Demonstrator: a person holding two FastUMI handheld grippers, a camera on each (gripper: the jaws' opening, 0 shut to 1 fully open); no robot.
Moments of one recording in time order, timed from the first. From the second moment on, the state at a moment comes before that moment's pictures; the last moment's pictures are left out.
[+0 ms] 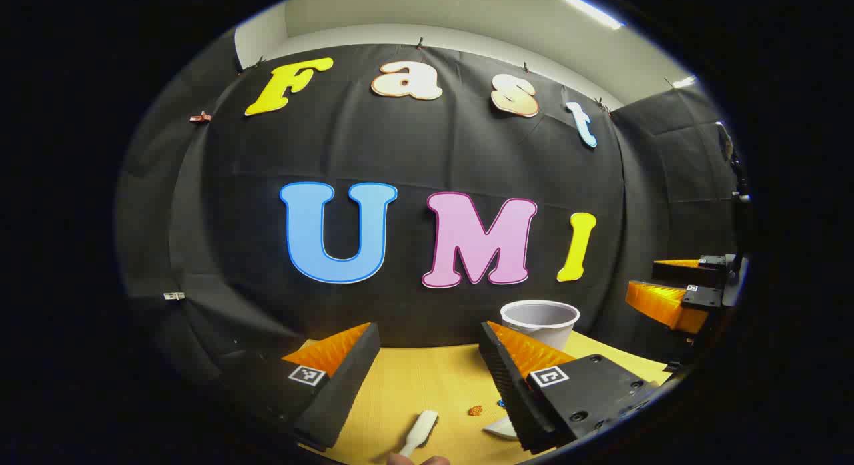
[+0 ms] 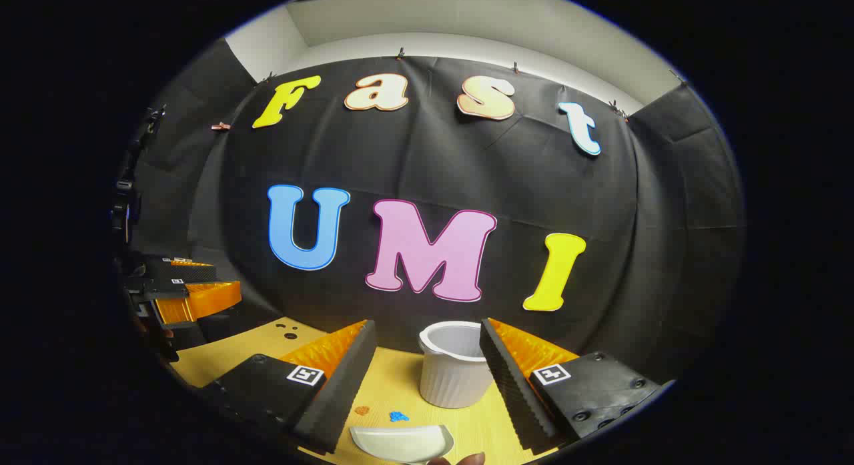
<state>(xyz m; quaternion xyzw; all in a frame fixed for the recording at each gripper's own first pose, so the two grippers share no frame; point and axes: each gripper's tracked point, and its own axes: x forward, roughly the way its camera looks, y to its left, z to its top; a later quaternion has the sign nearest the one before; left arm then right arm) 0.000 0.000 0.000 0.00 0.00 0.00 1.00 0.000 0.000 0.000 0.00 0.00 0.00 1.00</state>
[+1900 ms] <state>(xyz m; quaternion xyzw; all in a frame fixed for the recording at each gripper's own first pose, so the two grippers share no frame) -0.017 0.015 -0.040 -0.01 0.04 0.03 1.00 -0.100 0.016 -0.345 -0.04 0.49 0.14 0.86</state>
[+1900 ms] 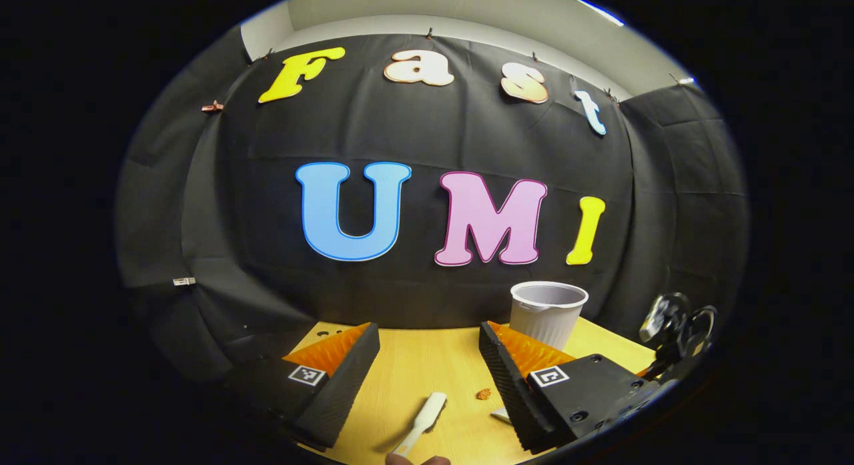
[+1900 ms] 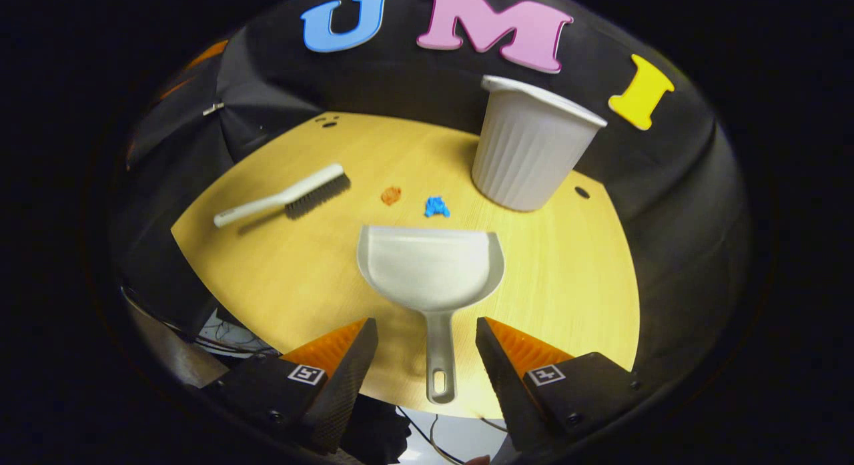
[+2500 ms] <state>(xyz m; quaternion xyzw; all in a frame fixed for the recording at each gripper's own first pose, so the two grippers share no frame) -0.001 0.016 -0.046 0.01 0.06 0.06 1.00 -0.083 0.022 -0.435 -0.03 0.58 0.15 0.80</state>
